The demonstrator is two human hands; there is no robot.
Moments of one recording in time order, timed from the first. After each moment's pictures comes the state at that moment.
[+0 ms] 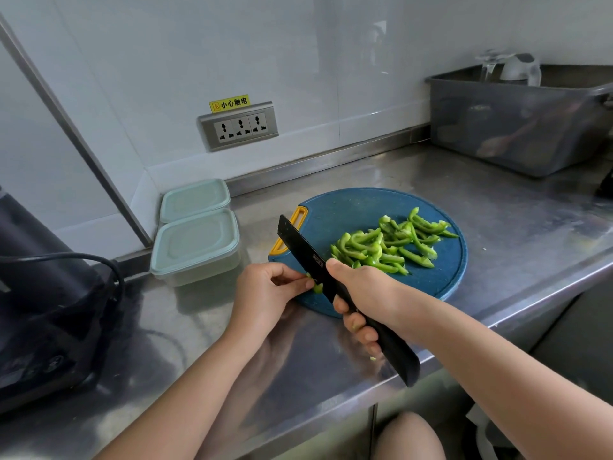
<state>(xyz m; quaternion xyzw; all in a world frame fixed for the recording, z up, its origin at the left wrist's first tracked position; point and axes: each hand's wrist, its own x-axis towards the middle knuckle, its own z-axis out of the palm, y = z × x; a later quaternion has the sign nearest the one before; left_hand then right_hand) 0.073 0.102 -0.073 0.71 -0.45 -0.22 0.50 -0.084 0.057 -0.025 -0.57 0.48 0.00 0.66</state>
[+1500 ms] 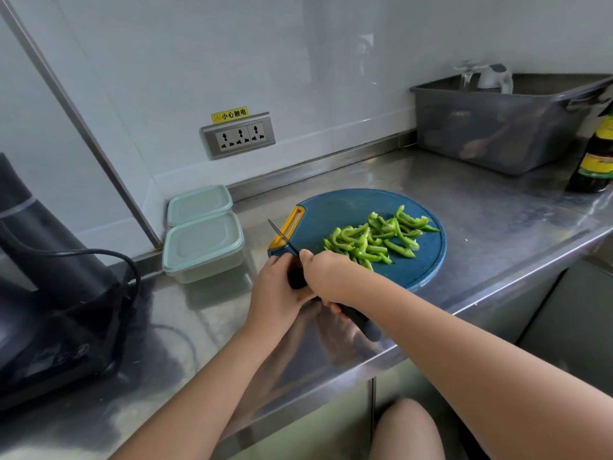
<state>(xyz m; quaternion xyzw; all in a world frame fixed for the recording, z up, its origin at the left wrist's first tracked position) 0.069 0.104 -0.086 0.72 -0.58 -0.03 0.37 -0.023 0.065 -0.020 -0.77 0.54 -0.01 0.34</state>
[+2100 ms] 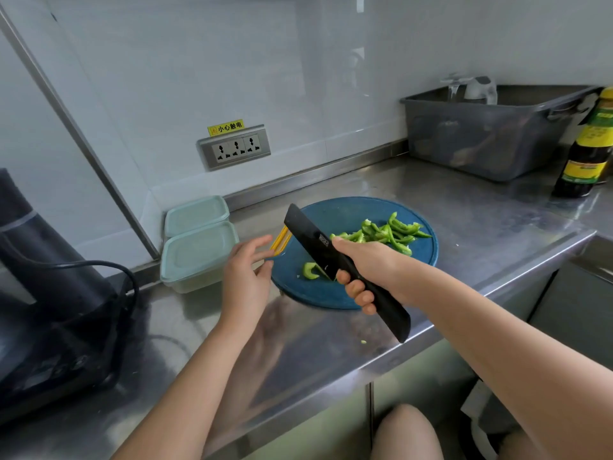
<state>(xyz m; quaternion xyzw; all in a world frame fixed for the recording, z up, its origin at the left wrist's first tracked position) 0.097 0.101 -0.071 0.67 -0.51 -0.03 0.54 -0.098 0.048 -0.007 -0.57 0.45 -0.08 0.68</state>
